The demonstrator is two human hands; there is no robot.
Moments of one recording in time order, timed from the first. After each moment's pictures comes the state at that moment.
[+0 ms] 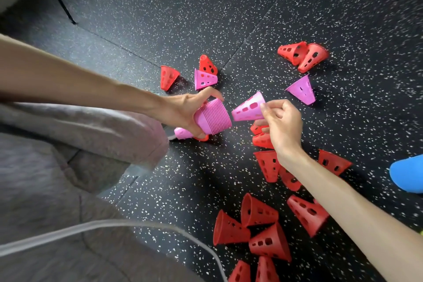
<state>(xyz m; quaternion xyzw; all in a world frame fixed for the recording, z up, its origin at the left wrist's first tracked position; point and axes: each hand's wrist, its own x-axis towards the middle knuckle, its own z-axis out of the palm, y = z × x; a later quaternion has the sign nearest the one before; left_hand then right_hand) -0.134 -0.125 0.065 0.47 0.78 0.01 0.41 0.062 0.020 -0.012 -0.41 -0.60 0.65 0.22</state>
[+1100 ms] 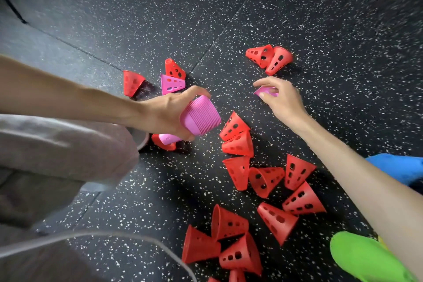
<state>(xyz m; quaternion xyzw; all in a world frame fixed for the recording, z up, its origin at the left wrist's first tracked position) -0.111 -0.077 0.055 0.51 0.80 0.04 0.32 0.060 0.154 -0.032 -0.34 -0.82 0.44 0.12</state>
